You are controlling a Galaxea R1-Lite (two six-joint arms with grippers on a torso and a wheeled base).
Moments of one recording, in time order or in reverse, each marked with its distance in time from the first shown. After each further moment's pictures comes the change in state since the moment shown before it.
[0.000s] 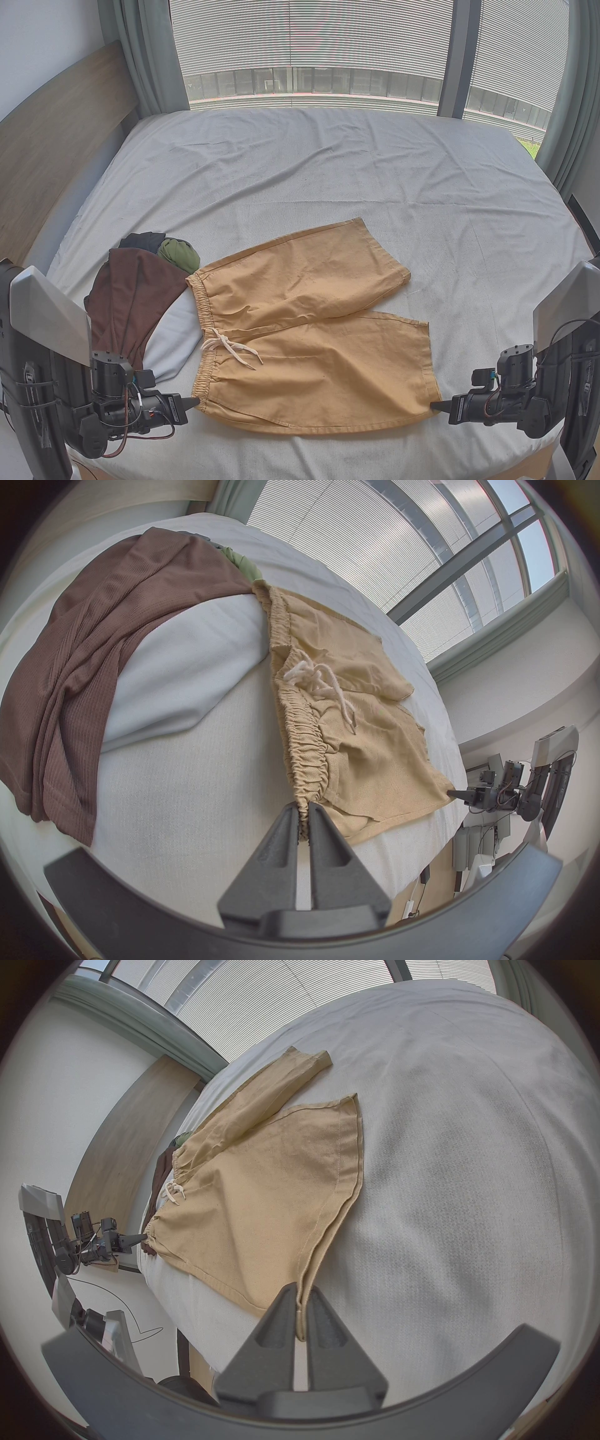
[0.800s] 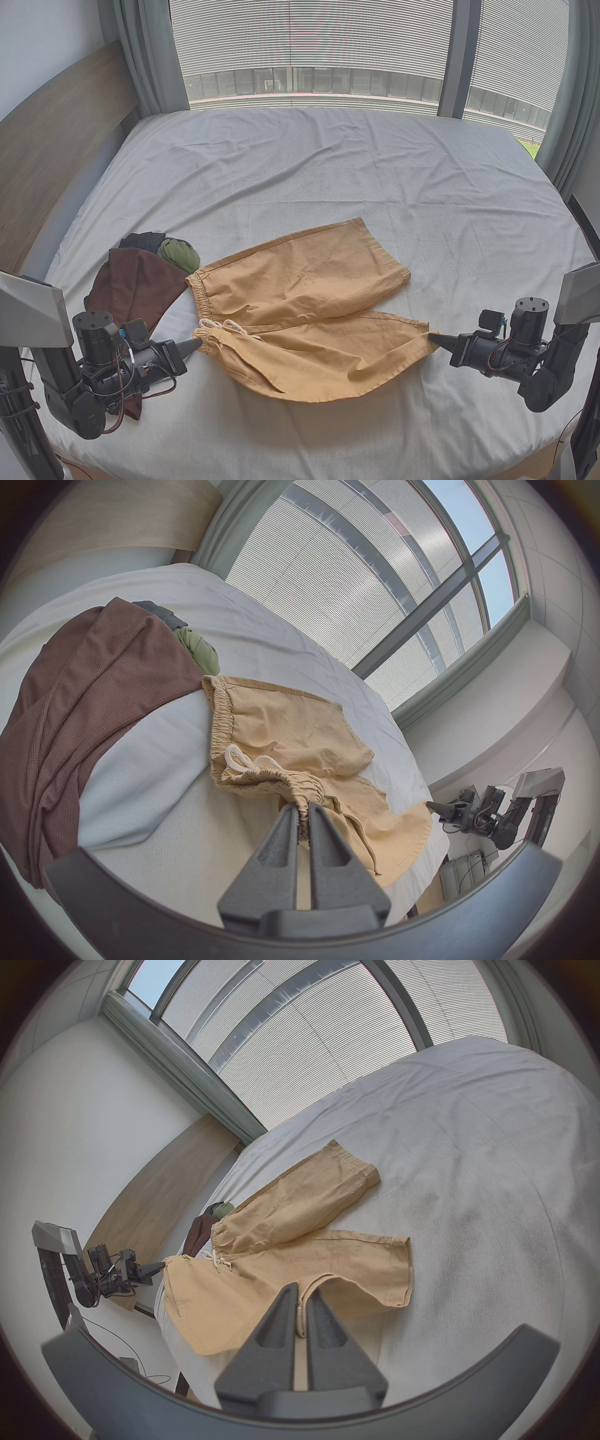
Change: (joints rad) left arm -0.014 -0.180 -0.173 0.000 -0.014 -0.118; right arm -0.002 -0.210 -0.224 0.024 0.025 0.091
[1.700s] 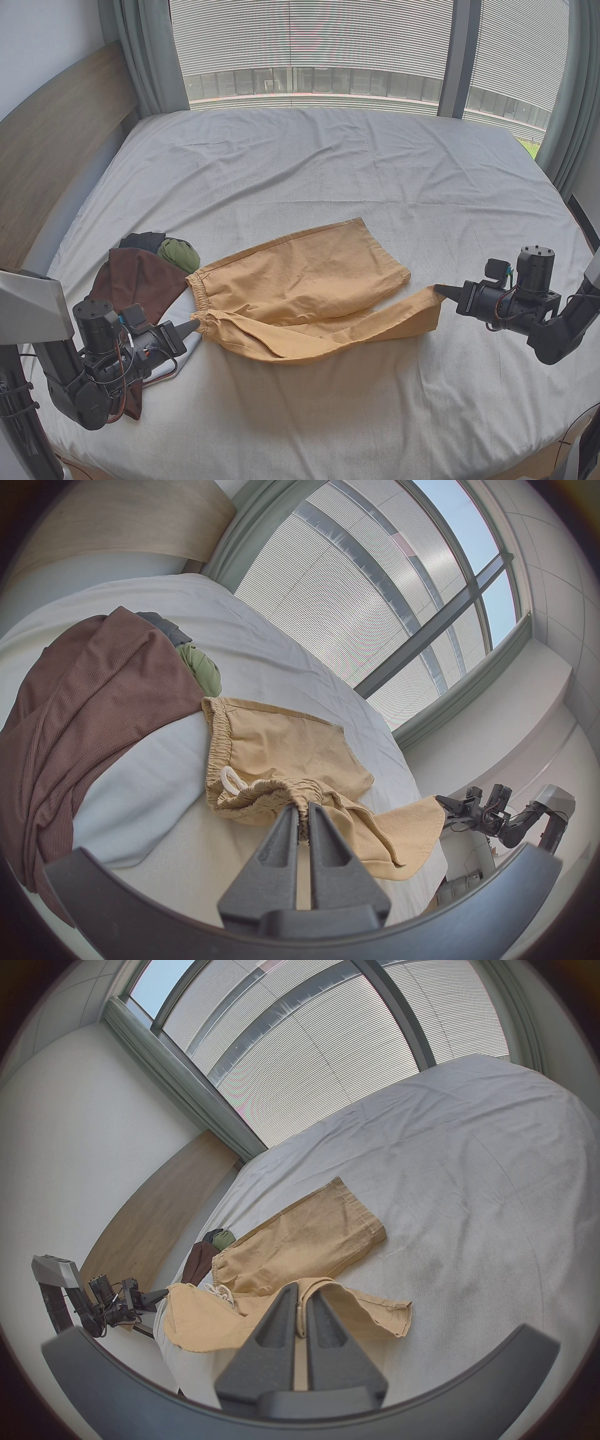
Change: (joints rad) left arm 0.005 -0.002 -0.079 0.000 0.045 -0.077; right arm -0.034 -0.187 -0.319 0.452 -0.004 0.001
